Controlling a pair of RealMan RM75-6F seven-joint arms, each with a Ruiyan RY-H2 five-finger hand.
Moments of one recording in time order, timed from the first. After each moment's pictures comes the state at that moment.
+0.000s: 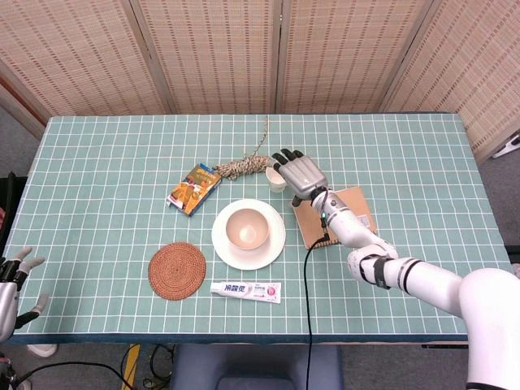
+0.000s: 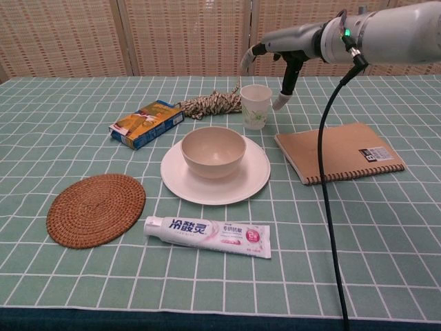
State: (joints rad) left arm -0.03 -1.08 -0.05 -1.69 1.46 1.55 0.13; right arm 1.14 -1.49 0.24 -1.15 -0.87 0.53 -0.34
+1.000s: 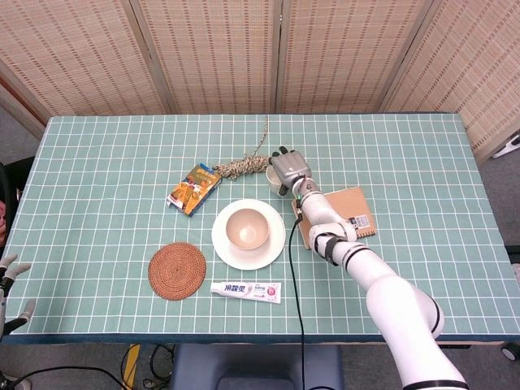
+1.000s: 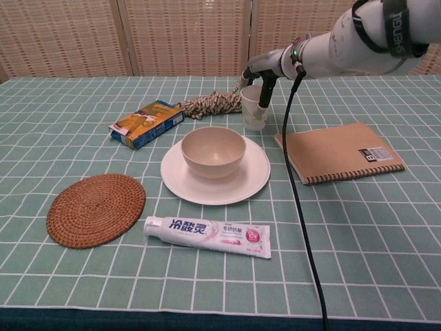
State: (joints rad) left arm -0.01 -1.07 -0.05 -1.67 1.42 1.54 0.13; right arm 1.36 -1.84 0.19 -0.48 -0.67 0.24 -0.25
